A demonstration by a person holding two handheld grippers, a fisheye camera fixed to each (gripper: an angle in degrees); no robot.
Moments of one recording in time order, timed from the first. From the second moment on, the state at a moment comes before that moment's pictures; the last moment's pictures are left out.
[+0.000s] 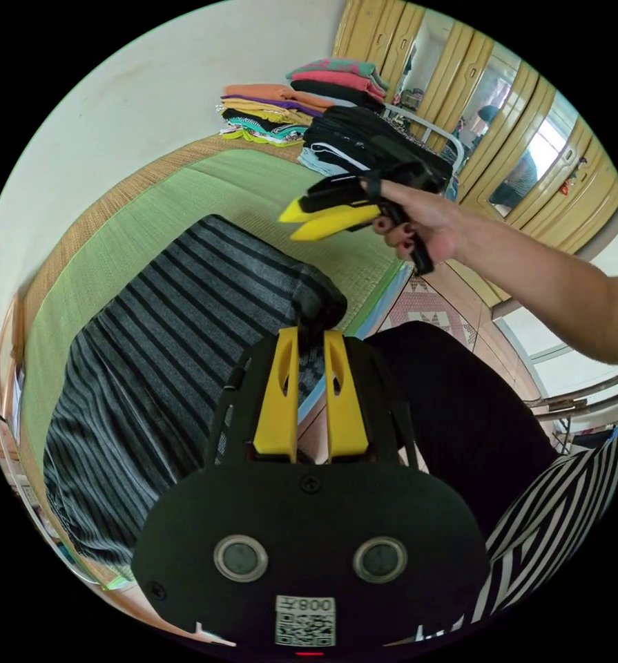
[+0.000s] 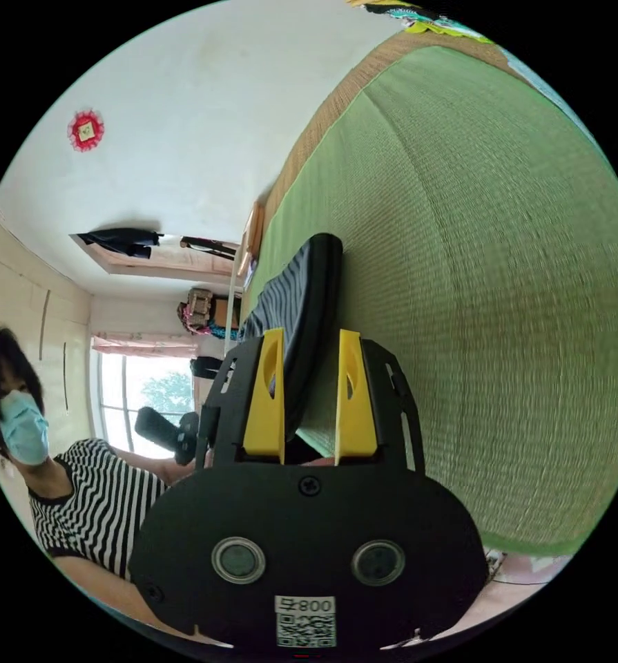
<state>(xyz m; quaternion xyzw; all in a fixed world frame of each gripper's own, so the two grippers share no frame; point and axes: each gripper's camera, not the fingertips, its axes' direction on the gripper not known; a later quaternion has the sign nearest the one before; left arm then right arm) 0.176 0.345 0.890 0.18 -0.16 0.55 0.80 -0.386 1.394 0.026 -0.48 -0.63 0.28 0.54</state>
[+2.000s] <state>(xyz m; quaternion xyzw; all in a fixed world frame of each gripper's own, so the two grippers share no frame) -0.109 0.600 0.486 0.33 0.19 0.42 0.82 -0.650 1.043 -0.126 -0.41 -0.62 0.28 0.61</state>
